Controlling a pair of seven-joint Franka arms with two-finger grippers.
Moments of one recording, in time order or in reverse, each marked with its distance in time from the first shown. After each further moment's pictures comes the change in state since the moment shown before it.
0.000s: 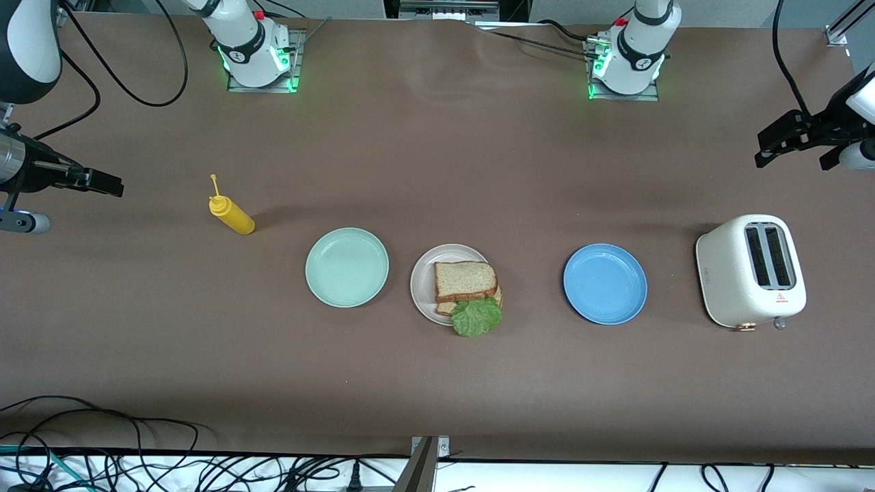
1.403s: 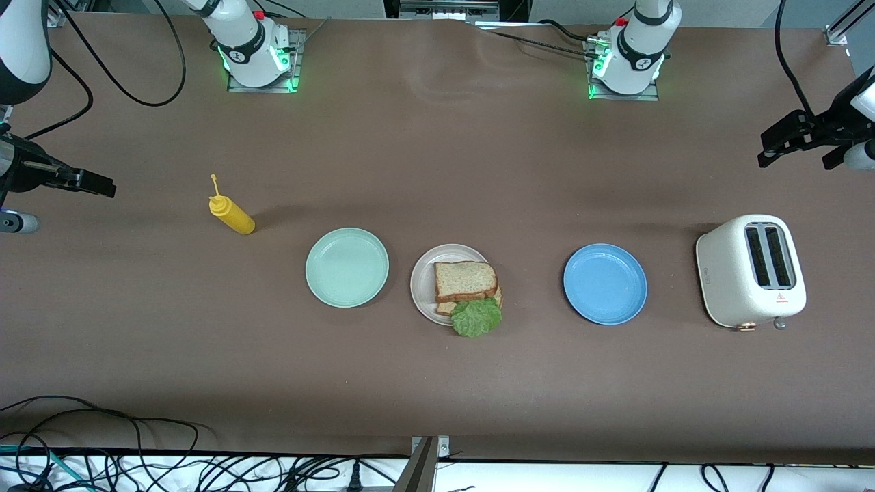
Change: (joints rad) left arm 0.008 0.000 0.000 0.000 0.000 -0.002 0.000; right arm -0.013 0.000 -0.009 0.002 0.000 0.009 0.001
